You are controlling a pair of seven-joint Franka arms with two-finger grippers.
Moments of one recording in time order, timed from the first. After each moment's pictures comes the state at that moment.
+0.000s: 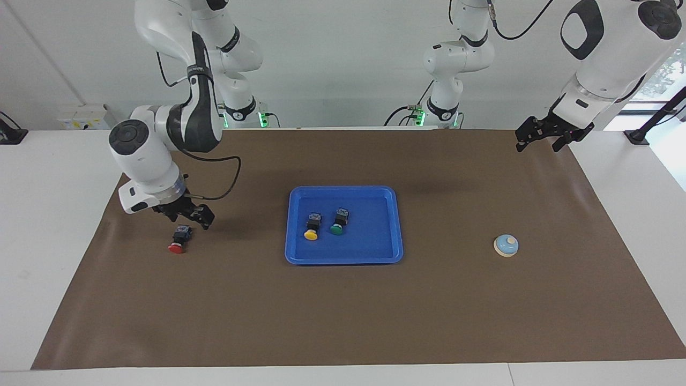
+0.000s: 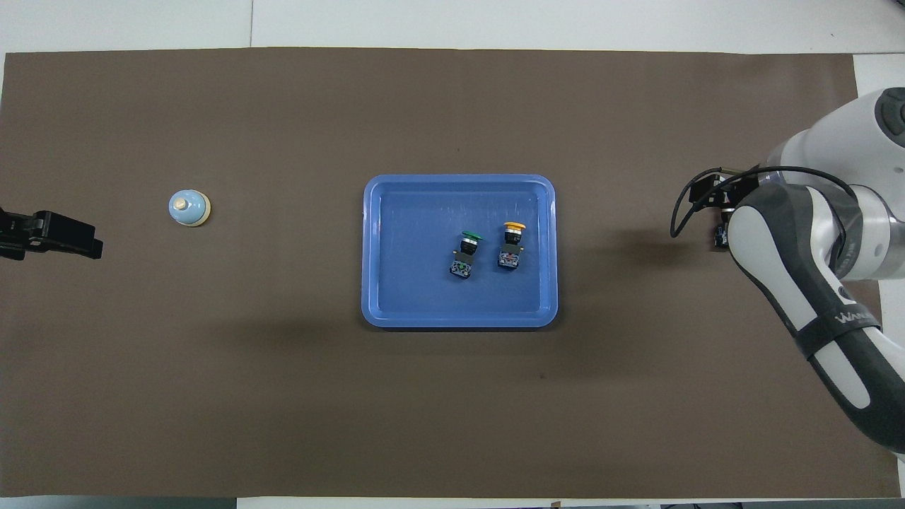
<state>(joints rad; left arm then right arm) 0.08 -0.04 -0.08 -1.69 -0.02 1.55 0.08 -0.04 0.22 -0.02 -1.93 -0.04 2.13 0.20</state>
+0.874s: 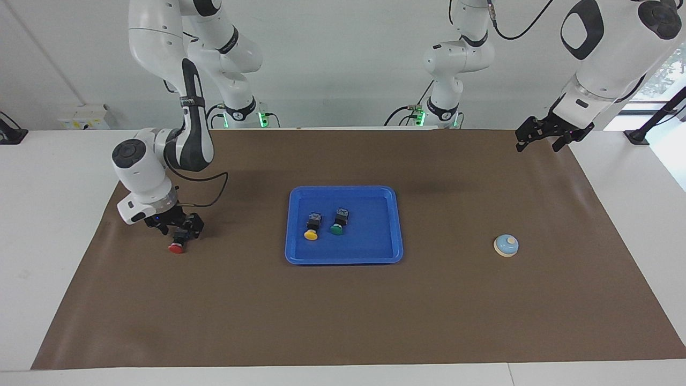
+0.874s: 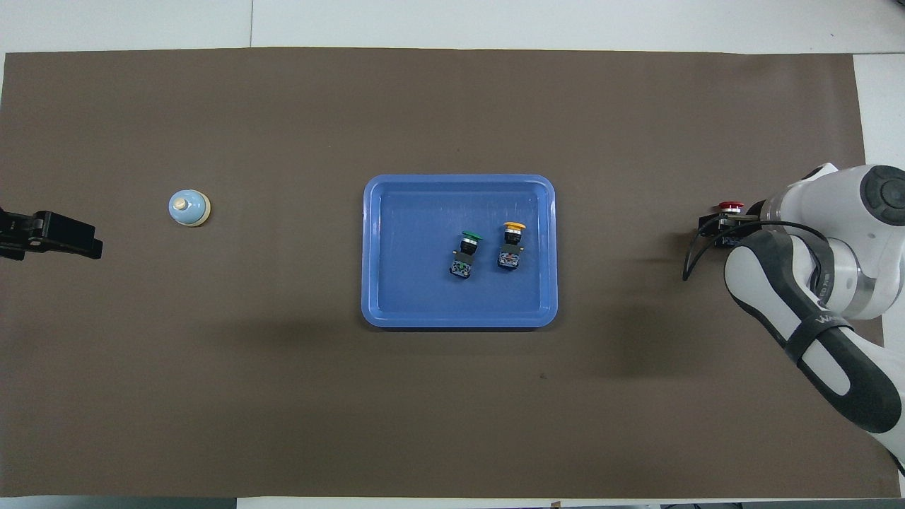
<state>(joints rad) 0.08 -0.04 -0.08 -1.69 -0.02 1.55 0.08 -0.12 0.28 -0.02 -2.12 -0.04 2.44 0.01</state>
